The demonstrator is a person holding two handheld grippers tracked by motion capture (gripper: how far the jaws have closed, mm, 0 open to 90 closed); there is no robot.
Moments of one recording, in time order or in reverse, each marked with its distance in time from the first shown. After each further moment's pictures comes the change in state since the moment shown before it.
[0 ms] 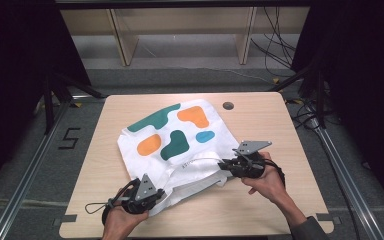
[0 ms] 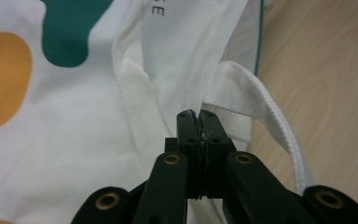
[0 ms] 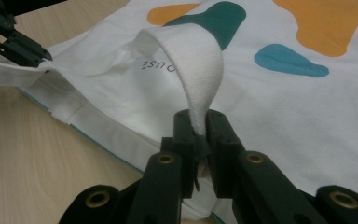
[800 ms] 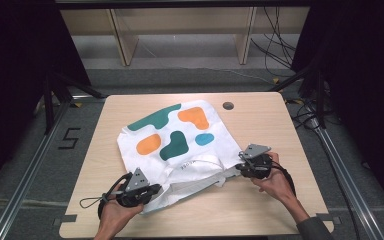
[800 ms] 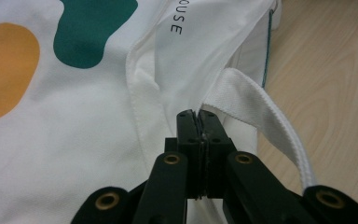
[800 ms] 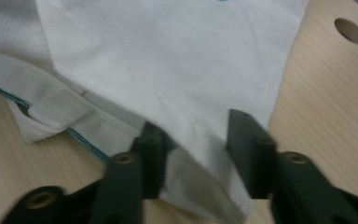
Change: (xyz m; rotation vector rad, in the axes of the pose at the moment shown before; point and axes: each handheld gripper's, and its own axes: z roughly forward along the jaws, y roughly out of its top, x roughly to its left) left arm 0.021 -0.005 -0.001 -0.041 -0.064 -0.090; right arm -0.035 -0.042 0.013 0.163 -0.271 -0.105
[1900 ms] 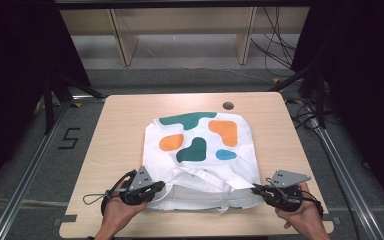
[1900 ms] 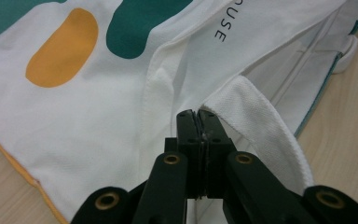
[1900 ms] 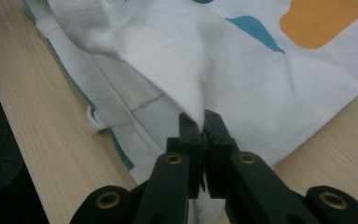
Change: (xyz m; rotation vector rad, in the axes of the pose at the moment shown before) left arm -0.004 0.013 0.002 -0.027 0.004 0.064; right arm 0.044 -0.039 -0.097 -0.110 0.128 0.133
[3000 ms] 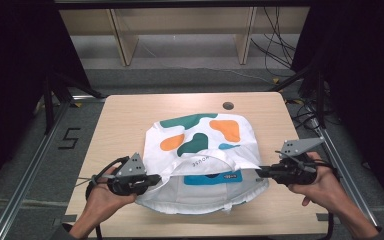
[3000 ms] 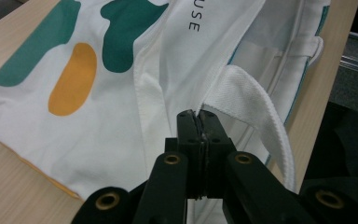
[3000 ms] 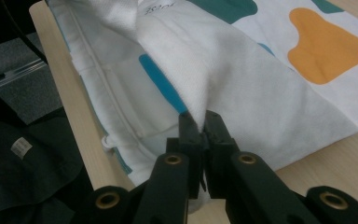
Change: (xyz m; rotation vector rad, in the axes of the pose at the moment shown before) left arm 0.008 0.060 -0.057 0.046 -0.106 0.052; right arm -0.033 0.075 -0.046 0.068 0.168 0.006
